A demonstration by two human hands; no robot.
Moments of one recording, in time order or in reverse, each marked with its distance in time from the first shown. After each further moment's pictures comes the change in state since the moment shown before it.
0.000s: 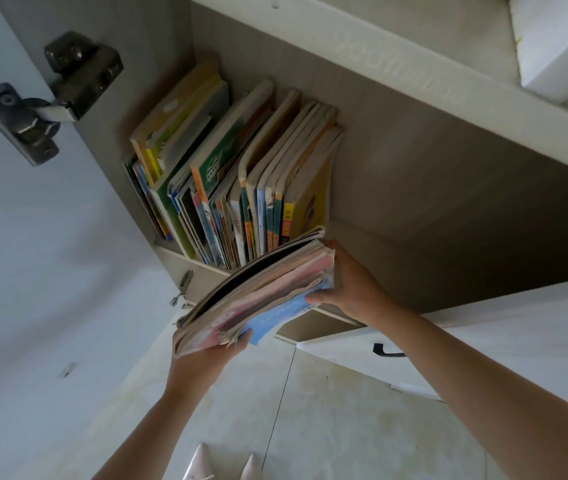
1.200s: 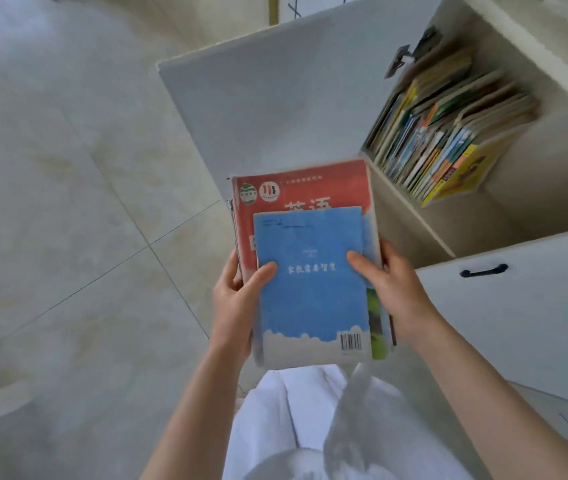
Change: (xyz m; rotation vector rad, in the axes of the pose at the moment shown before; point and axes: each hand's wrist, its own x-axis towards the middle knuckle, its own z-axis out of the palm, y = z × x) left_hand -0.383 0.129 -0.143 -0.921 0.608 -0.408; right_hand -0.318 -0.196 0.065 0.560 -0.409 0.030
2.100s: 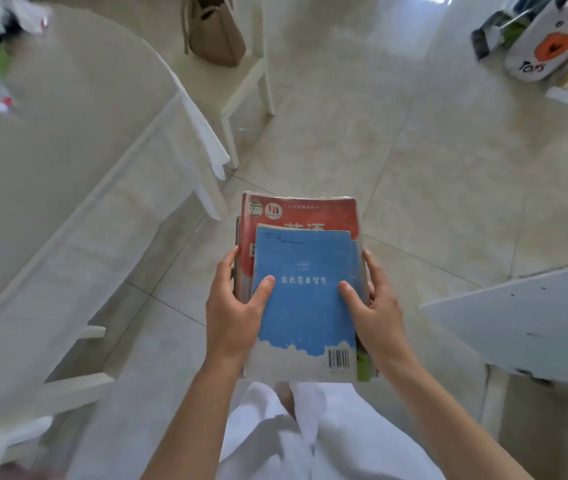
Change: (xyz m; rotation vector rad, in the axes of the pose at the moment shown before) left_hand -0.312 -0.042 -0.316 0.012 1.178 0.248; right_hand -0.222 0.068 0.357 -0.653 -0.765 -0.303
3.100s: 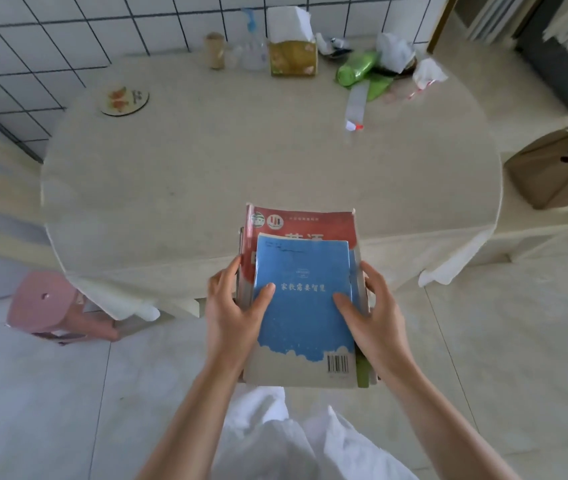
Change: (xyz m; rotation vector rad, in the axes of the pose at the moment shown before) left_hand 0.118 -0.074 -0.284 -0.069 0.964 -0.246; right_hand 0.072 -0.183 0.386 -0.430 -0.830 -0.366
